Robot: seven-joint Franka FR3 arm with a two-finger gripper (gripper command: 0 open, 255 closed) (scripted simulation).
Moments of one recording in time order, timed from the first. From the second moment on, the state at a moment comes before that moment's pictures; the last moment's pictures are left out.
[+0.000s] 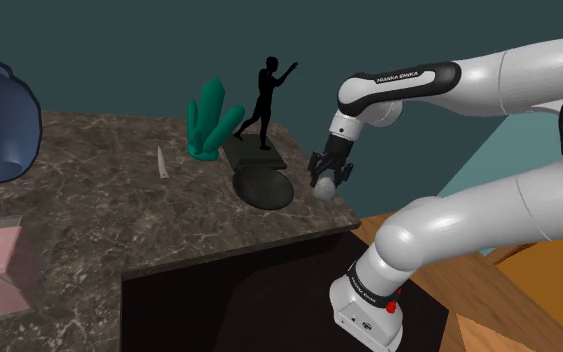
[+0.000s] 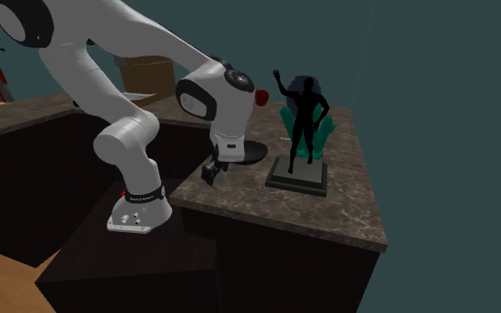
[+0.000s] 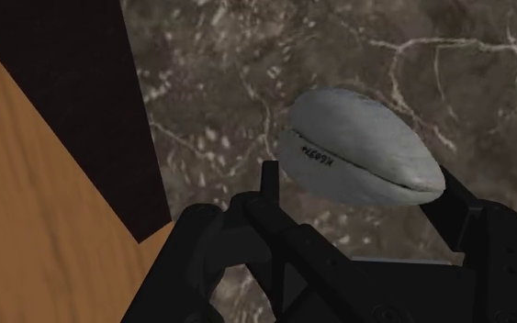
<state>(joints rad) -0.15 -0.52 -0.30 -2.71 0.09 1.86 0.18</state>
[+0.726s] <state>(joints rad) -0.15 -0.60 -0.28 -2.61 0.08 1.69 0.22</state>
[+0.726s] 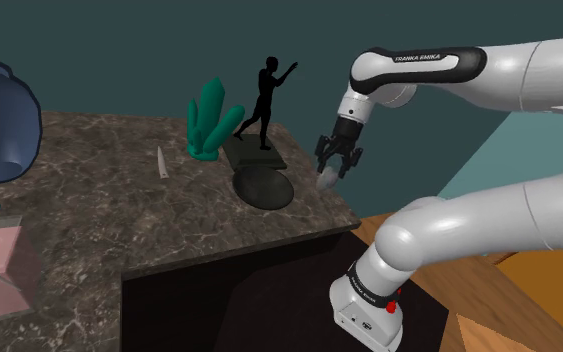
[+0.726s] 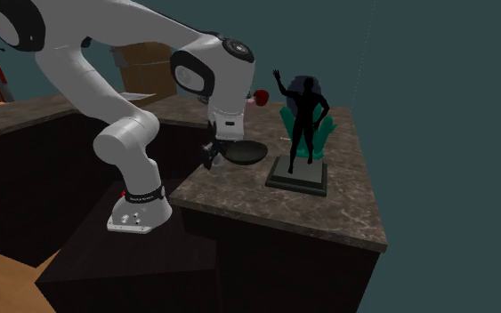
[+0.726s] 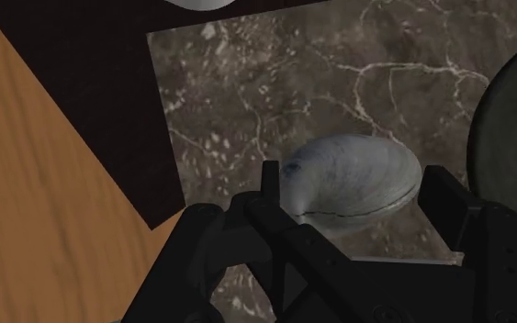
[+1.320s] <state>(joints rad) -0.13 -0.61 -0.25 -2.52 0.11 1.60 0.27</state>
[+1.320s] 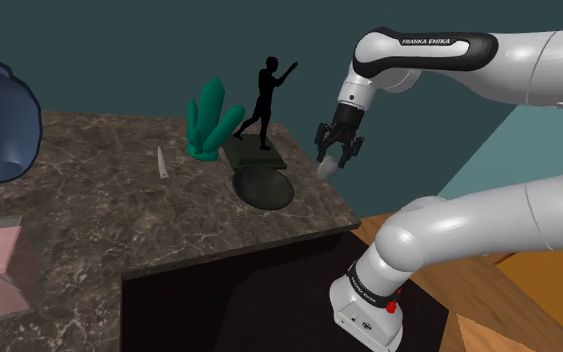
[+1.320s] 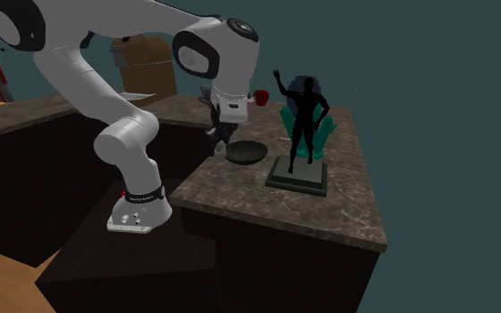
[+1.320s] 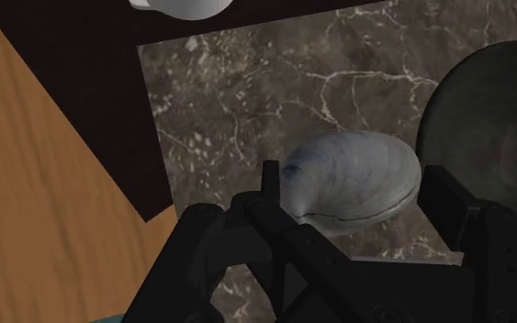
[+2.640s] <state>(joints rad) 0.05 -0.34 -0.03 -2.43 0.35 1.85 0.48</state>
